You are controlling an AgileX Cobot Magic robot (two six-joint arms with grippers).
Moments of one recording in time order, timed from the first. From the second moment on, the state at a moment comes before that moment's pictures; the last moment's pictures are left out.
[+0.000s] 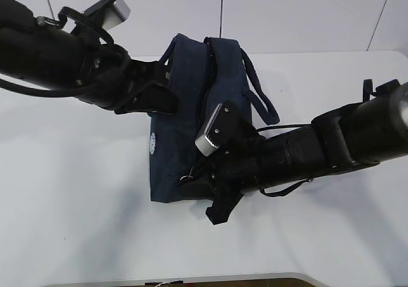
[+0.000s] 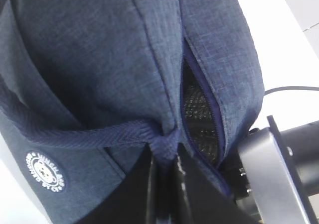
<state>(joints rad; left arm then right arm) -0.50 1.63 -1.07 -1.00 0.50 0.58 0.45 1.96 -0.94 1.77 0.69 -2.33</state>
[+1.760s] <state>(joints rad) -0.50 1.63 -1.07 -0.98 0.49 0.58 0.45 1.83 -0.95 1.13 0.66 -1.56</state>
